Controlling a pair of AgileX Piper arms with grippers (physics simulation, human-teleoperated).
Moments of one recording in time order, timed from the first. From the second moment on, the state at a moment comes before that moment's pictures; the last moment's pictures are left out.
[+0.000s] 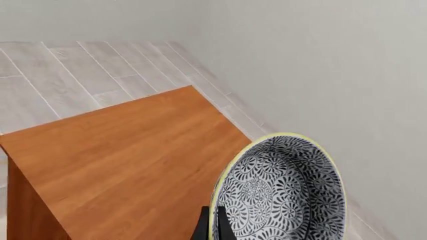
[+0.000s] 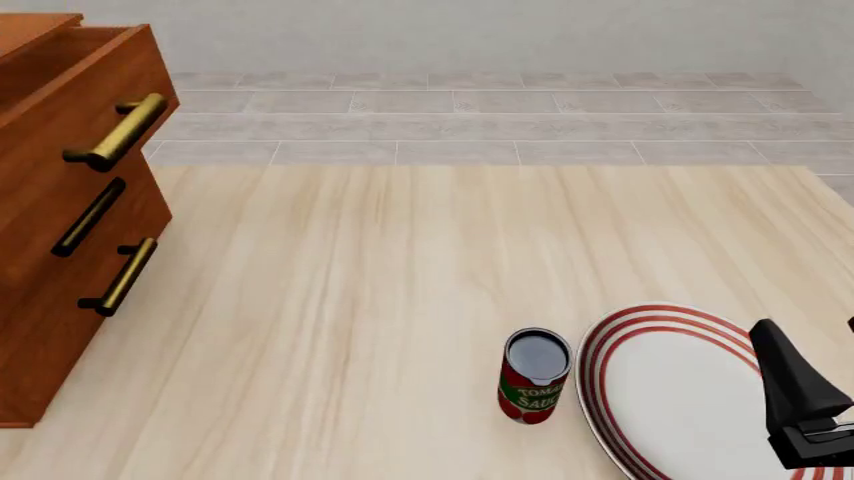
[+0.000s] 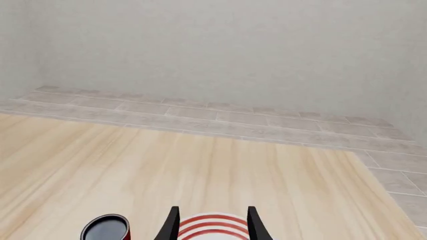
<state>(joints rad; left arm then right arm) 0.54 0.96 -1.01 0.26 -0.54 0.10 0.00 0.00 0.00 -0.07</state>
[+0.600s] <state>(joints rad) 0.59 0.97 -0.96 0.22 -0.62 0.10 0.00 0.00 0.00 -0.07</state>
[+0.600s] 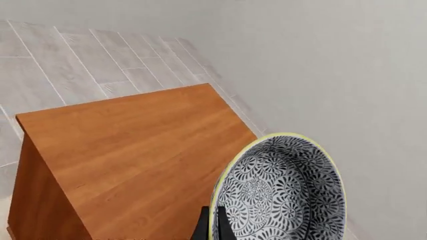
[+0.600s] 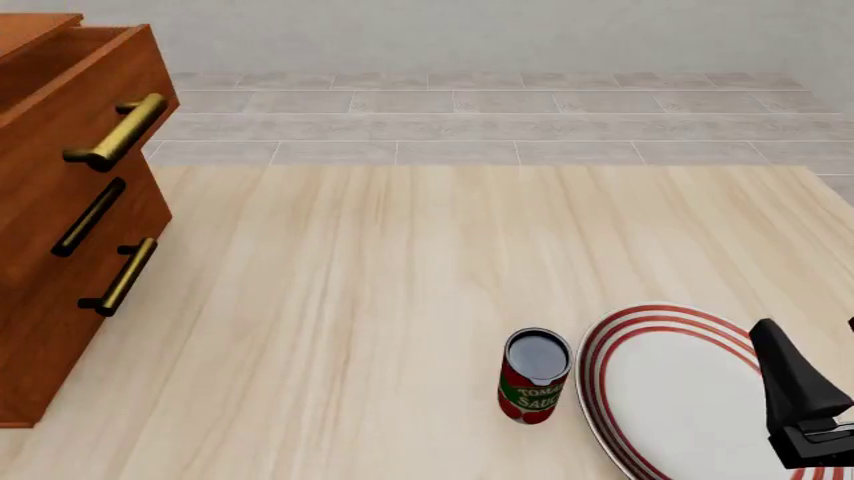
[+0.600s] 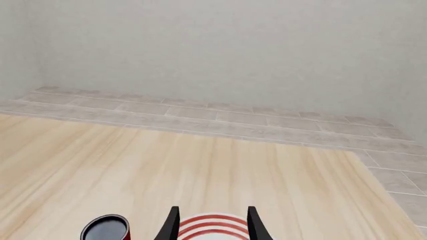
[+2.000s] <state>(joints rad) 0.64 1.00 -0.98 0.18 -0.63 0.10 0.00 0.00 0.00 -0.07</state>
